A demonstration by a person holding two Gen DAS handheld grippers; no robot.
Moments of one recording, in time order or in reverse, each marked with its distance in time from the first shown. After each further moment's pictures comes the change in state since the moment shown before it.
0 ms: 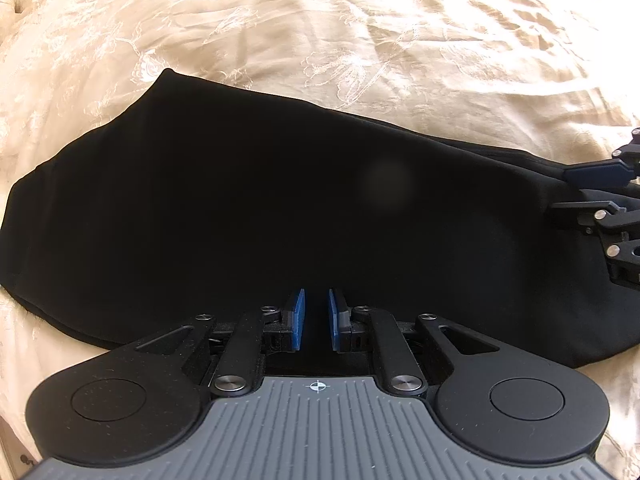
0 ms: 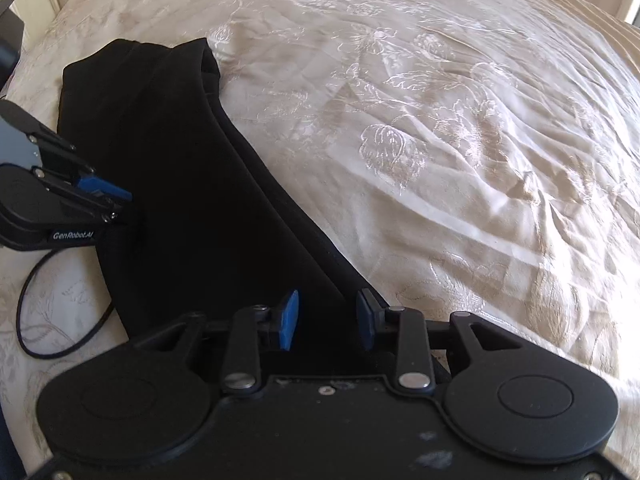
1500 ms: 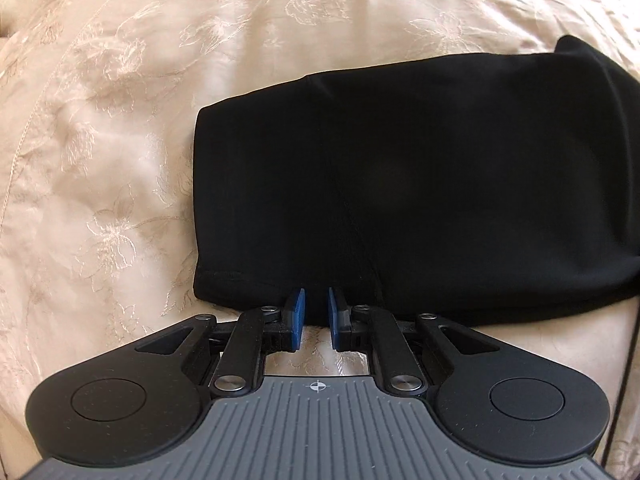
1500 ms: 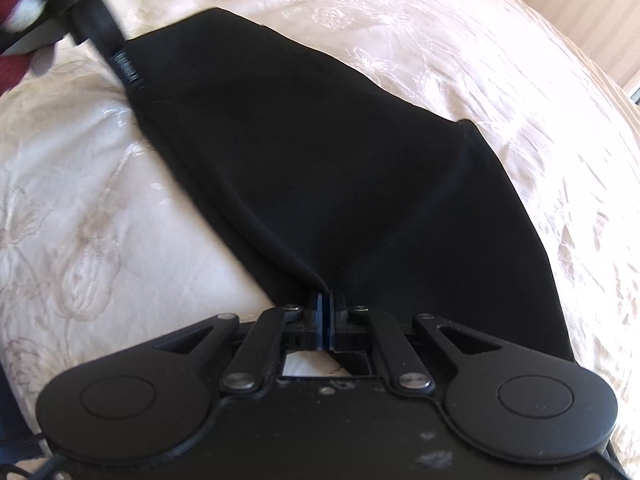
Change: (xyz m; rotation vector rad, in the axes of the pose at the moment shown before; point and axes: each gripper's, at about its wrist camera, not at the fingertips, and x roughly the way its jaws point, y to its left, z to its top) left arm 0.027 0.341 -0.039 0.035 0.012 0.033; right arm 0.054 0.280 0.105 -0.101 0.033 -0.217
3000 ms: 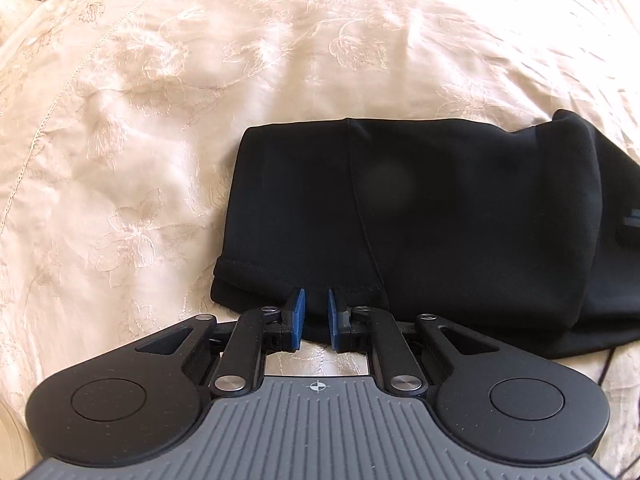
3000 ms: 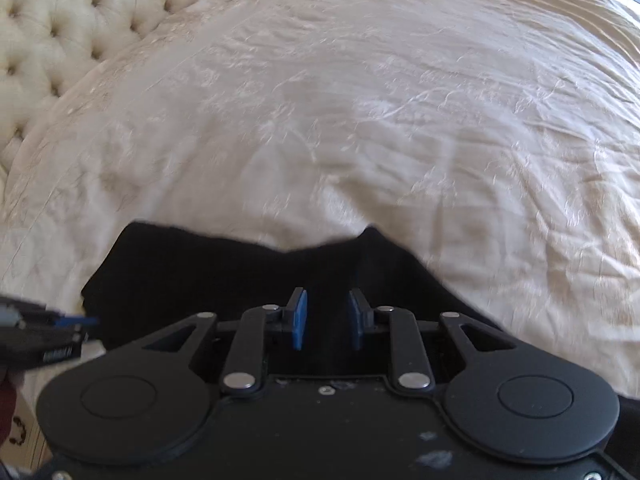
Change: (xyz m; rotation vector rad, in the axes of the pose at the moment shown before) left arm -0.034 0.034 0.004 -0.171 -0.068 -0.074; right arm -0.005 -0.100 0.071 0.505 -0.123 0.181
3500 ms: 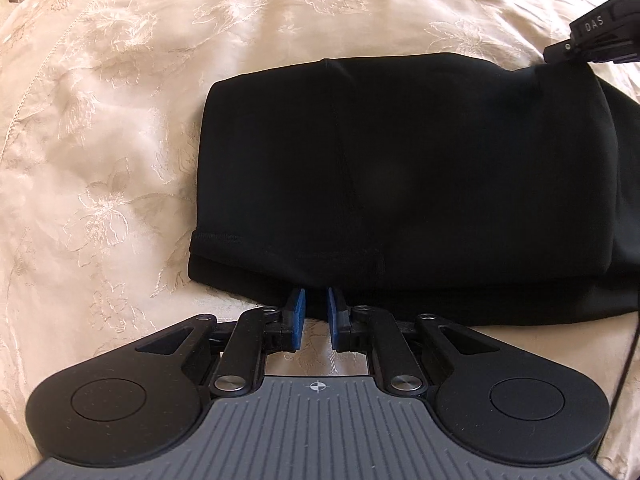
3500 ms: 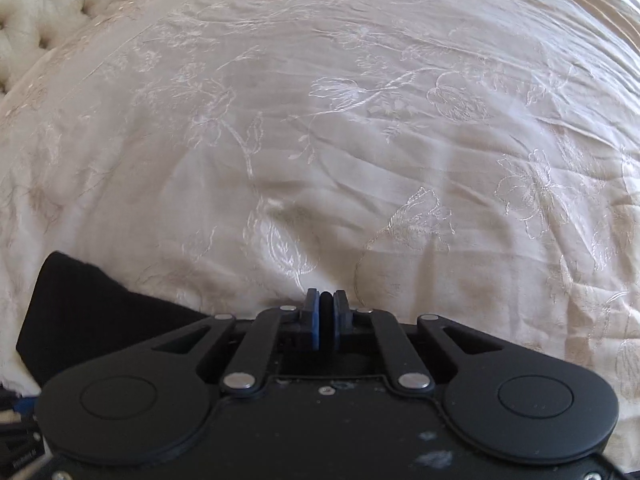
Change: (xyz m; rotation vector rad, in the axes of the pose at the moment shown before) left arm 0.031 -0.014 -0.012 0.062 0.072 0.023; right arm 0.099 -0.025 0.066 0.053 0.063 -0.094
